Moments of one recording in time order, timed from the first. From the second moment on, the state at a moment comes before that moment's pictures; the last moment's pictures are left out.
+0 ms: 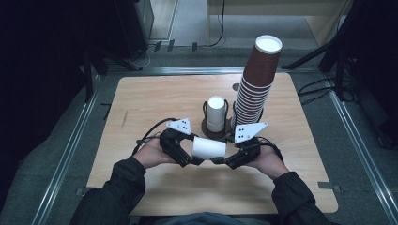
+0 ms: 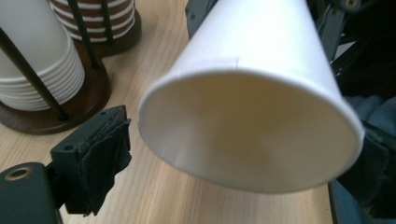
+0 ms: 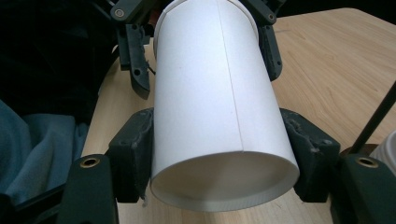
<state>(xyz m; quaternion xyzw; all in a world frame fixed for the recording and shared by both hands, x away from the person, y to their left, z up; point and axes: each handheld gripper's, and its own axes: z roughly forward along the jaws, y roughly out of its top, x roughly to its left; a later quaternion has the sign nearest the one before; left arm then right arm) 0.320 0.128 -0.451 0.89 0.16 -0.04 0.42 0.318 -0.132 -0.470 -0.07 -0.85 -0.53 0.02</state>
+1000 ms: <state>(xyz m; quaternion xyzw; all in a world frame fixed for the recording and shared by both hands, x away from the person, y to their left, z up) 0.320 0.134 -0.445 0.88 0.14 -0.06 0.45 0.320 -0.130 -0.470 -0.08 -0.84 -0.53 0.03</state>
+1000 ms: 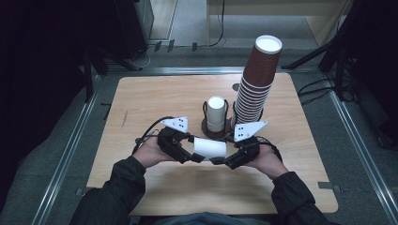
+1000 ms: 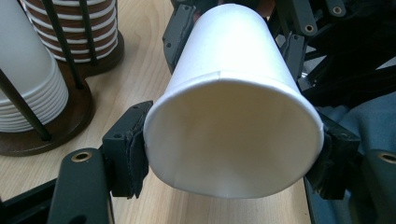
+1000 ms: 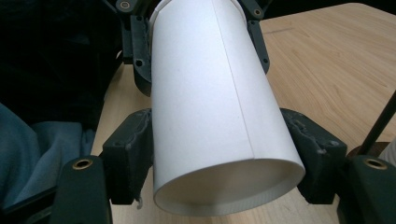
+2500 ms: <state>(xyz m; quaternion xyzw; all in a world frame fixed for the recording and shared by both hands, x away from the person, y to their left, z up) 0.324 0.108 -0.452 0.94 0.14 -0.05 0.31 0.315 -0.109 -0.491 -0.07 -0.91 -0.41 -0.01</state>
